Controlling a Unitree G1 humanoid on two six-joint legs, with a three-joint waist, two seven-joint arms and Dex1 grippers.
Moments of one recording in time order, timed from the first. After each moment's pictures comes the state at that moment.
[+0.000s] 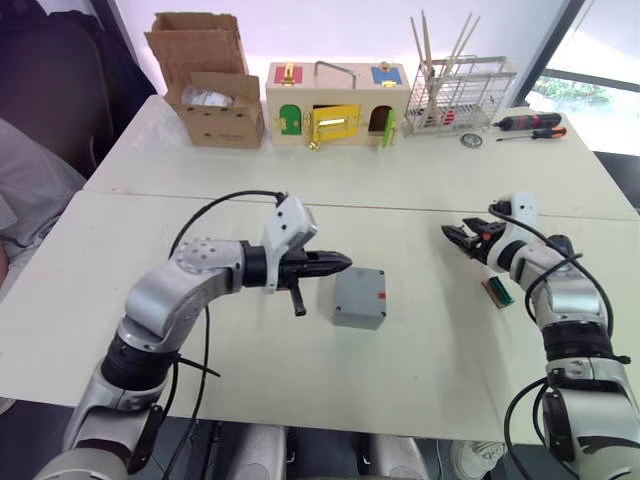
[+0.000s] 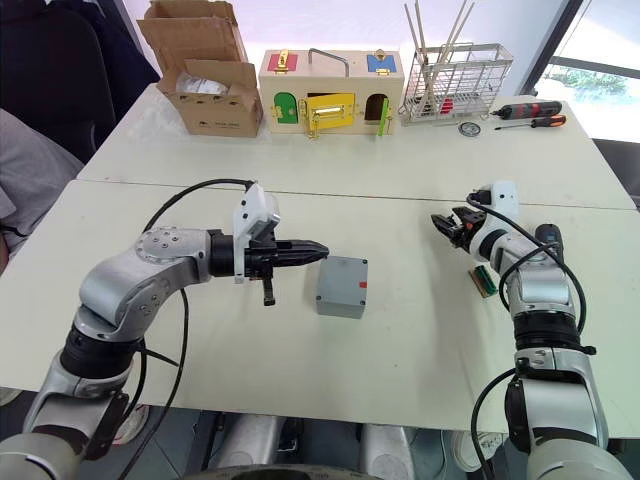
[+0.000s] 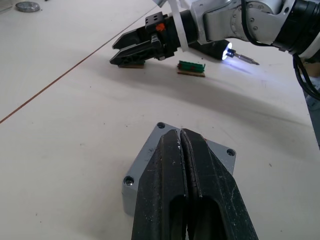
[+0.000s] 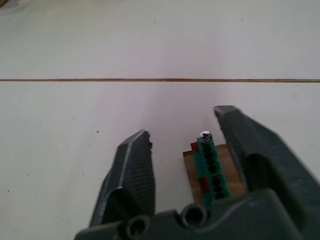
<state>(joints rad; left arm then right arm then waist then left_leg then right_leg) -0.55 0.49 -0.18 -0.40 -0.51 0.85 -0.84 -0.56 -0.61 -0.15 0.47 0.22 0.36 0.57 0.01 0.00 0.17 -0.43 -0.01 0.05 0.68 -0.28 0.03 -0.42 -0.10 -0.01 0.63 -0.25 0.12</state>
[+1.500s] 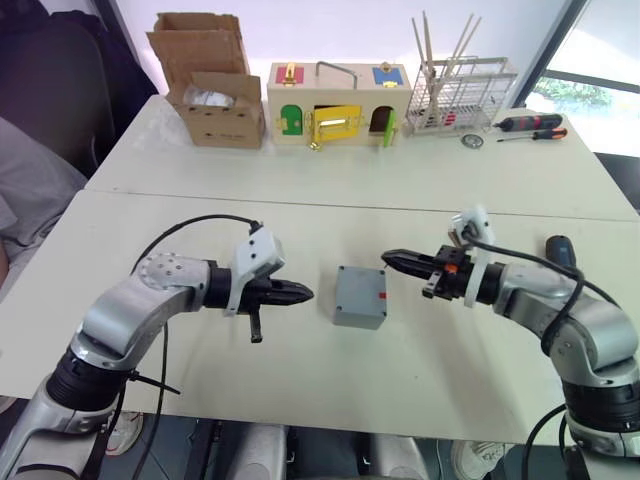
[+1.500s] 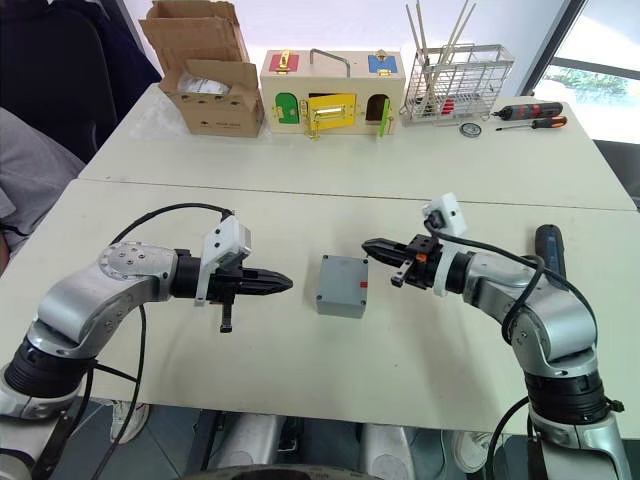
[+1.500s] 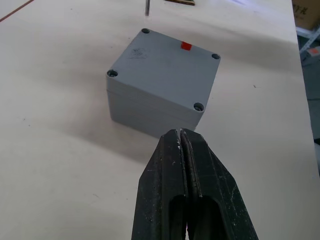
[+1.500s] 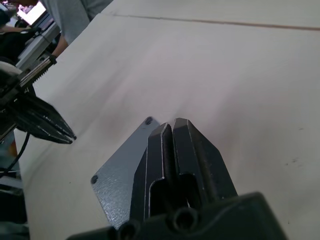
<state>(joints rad) -0.43 0.73 -0.19 -0.42 -0.51 0.80 -0.98 -0.29 -0.63 -0.09 -0.41 0.63 0.87 0.71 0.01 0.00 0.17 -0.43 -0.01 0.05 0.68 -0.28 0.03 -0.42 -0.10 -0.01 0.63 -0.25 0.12</state>
